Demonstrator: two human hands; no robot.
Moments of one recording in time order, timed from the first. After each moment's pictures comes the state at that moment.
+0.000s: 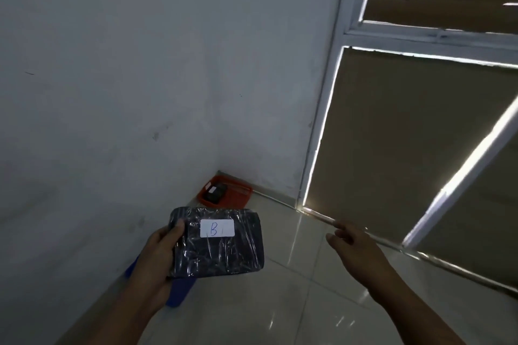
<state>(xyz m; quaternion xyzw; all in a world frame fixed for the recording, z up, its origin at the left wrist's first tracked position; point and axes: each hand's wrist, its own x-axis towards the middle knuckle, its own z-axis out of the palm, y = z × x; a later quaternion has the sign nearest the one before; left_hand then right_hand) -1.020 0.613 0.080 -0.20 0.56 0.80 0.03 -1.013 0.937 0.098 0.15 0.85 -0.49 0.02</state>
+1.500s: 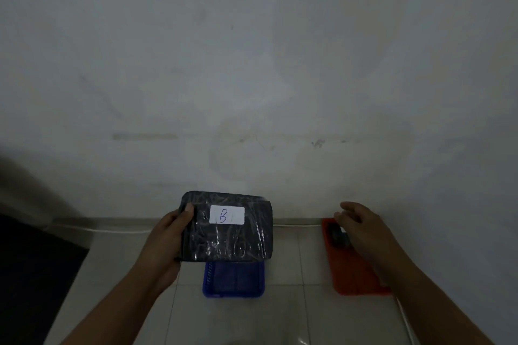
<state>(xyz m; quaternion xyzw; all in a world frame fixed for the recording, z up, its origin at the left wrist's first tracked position) -1.312 0.459 -0.029 -0.52 0.39 0.70 -0.30 -1.606 0.607 0.007 -0.26 0.82 -0.39 0.33</state>
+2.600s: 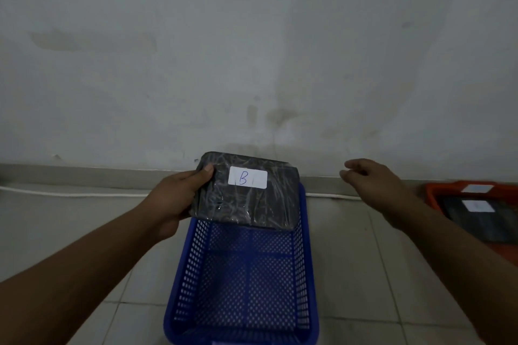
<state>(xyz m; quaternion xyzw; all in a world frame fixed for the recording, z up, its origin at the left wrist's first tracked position) -1.334 0.309 -0.559 -0.53 0.48 0.65 -0.26 -1.636 0.425 -0.564 -0.39 0.80 -0.34 0.29</state>
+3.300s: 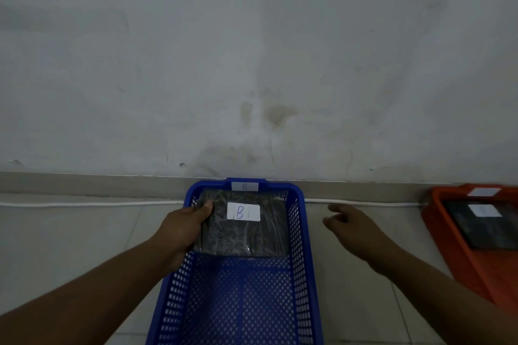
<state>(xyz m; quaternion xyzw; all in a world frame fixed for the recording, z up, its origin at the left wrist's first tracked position) -1.348 0.298 -0.647 -0.59 0.42 0.66 -0.21 -1.620 0.428 -0.659 -0.36 0.83 -0.26 0.34</state>
